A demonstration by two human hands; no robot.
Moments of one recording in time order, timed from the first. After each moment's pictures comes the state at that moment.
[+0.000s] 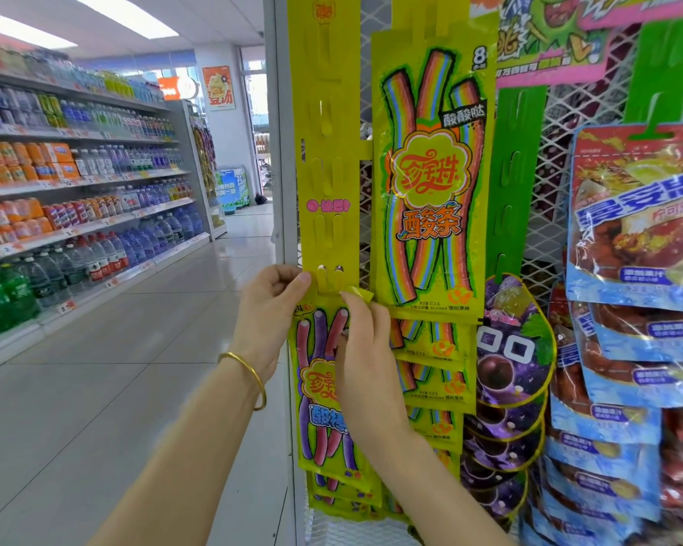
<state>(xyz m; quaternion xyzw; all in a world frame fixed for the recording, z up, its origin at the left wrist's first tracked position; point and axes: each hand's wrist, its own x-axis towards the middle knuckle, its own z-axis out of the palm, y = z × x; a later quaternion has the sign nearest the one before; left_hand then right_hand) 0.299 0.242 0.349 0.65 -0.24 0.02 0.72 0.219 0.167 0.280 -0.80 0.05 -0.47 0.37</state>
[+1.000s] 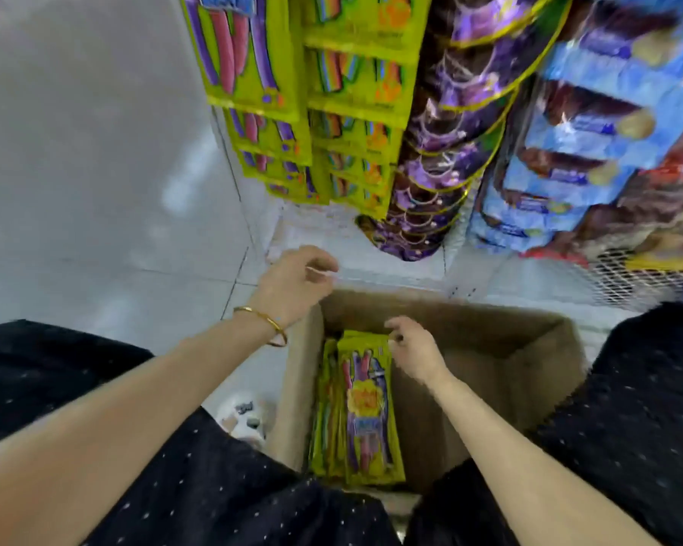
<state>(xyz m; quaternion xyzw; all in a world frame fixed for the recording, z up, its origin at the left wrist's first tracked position) 0.142 0.239 0.044 0.84 -0.22 -0.20 0.45 0.036 0.080 -0.099 -0.87 0.26 0.06 0.42</state>
